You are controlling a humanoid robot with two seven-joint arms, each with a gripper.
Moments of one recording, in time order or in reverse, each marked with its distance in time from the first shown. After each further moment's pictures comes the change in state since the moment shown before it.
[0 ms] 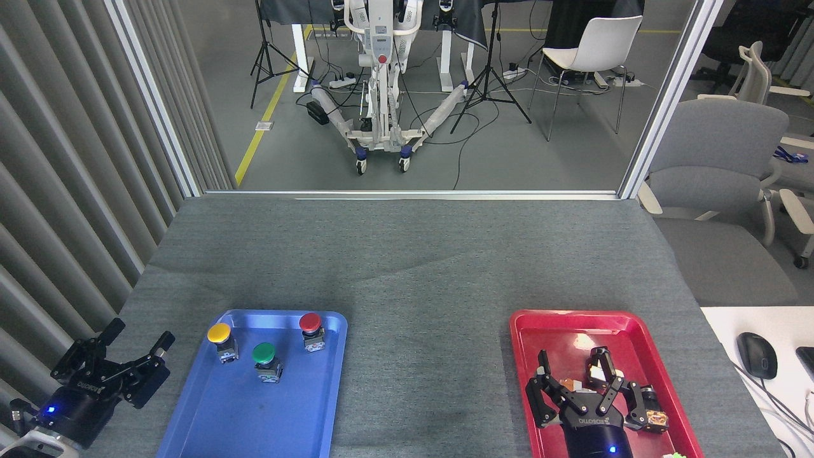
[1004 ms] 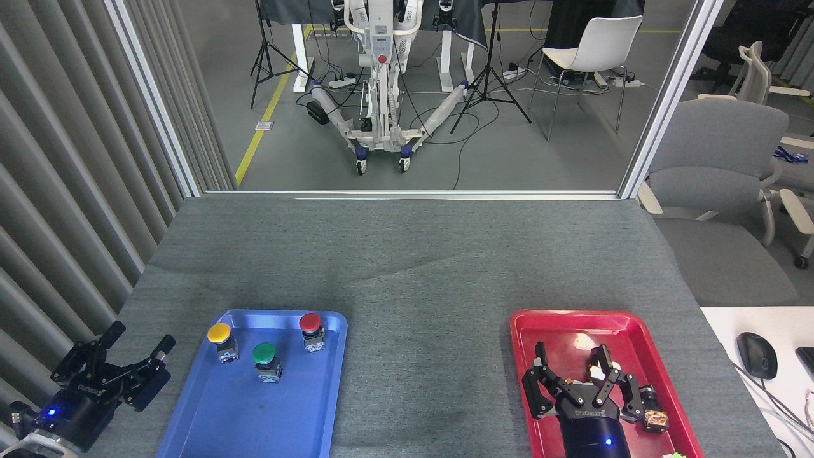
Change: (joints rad) left arm 0.013 0.000 0.000 -0.015 -0.005 0.008 -0.012; right arm -0.020 0.016 0.001 -0.001 -0.001 0.004 0.007
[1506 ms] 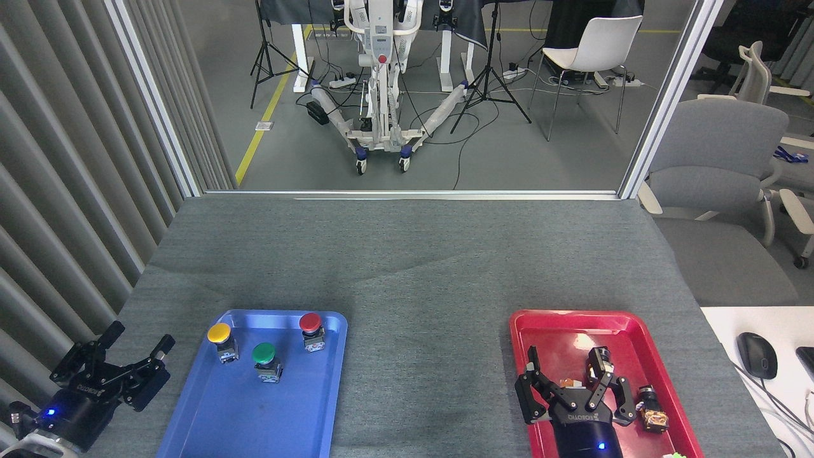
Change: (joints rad) left arm 0.001 0.001 0.000 0.000 0.002 0.003 -0.001; right arm 0.010 -0.001 0.028 0.001 0.000 0.005 -0.011
